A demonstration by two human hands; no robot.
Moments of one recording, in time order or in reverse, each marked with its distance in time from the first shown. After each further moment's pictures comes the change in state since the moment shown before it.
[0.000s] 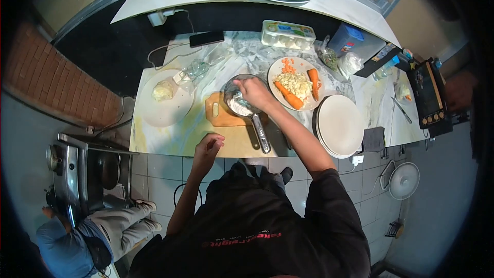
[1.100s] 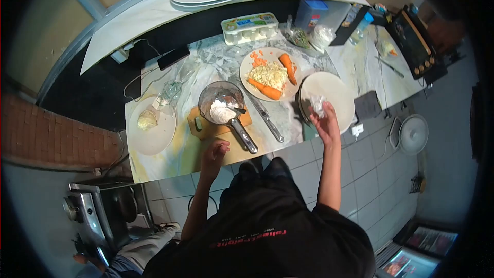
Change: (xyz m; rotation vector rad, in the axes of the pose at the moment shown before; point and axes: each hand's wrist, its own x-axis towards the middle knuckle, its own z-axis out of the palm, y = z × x) left_hand 0.026 0.000 0.039 0.101 -0.203 -0.055; right_hand -0.263 0.060 -0.135 1.406 0.959 0.685
